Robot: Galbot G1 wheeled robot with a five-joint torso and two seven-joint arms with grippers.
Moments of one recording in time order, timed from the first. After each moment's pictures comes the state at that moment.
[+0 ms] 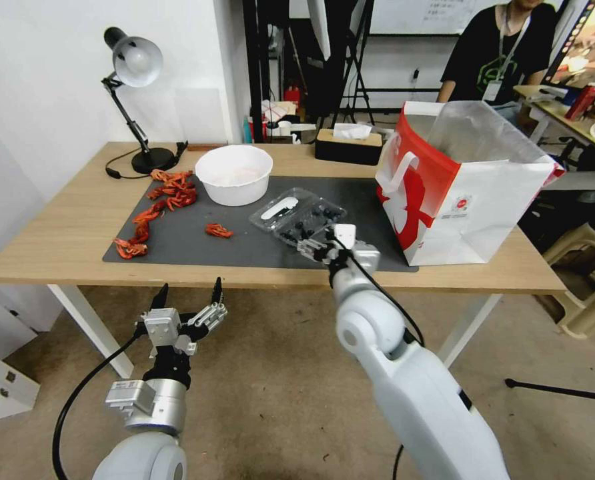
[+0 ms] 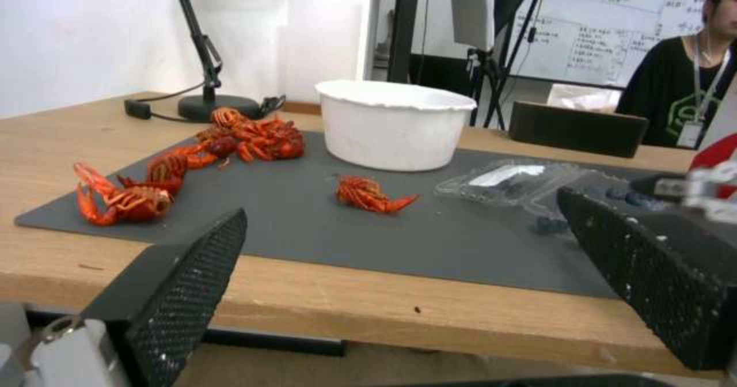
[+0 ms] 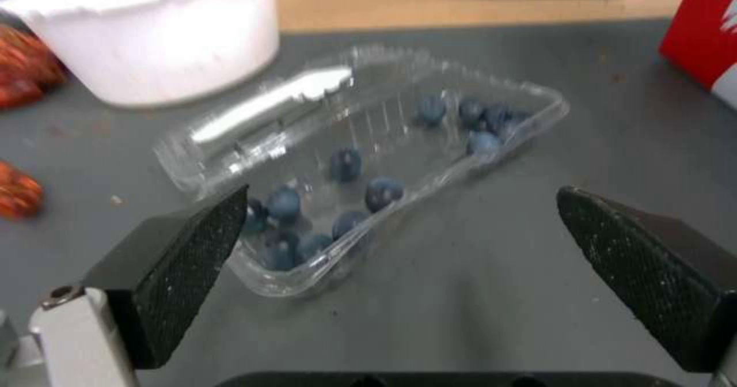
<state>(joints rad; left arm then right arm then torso) 1.72 -1.61 -0.55 -2.26 -0.16 0.00 0.03 -0.84 1.39 -0.06 1.85 0.56 -0.58 0.67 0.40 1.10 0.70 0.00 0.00</state>
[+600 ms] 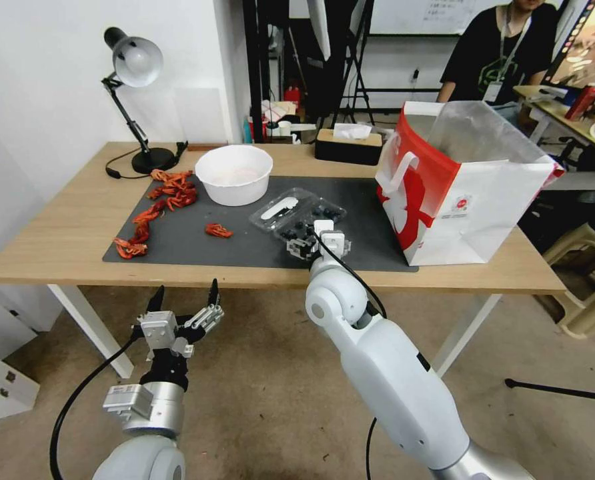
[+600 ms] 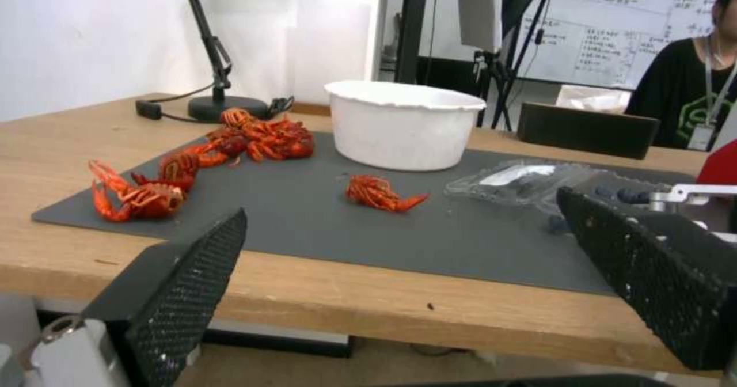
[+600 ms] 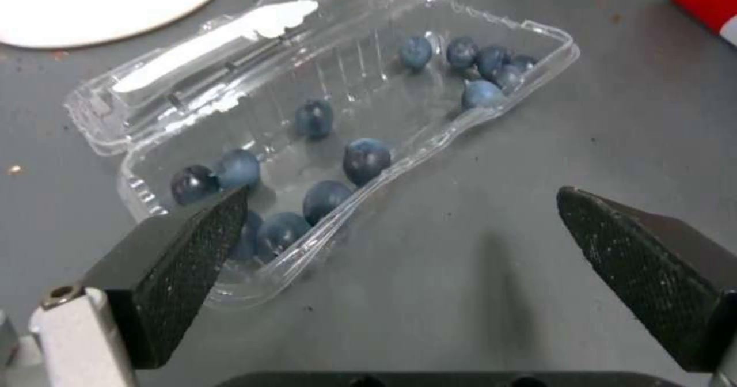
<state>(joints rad) 1.72 -1.61 -0.56 -2.24 -0.16 -0.03 0.03 -0.76 1.45 -0.07 1.75 0.62 -0.67 0.80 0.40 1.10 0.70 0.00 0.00</state>
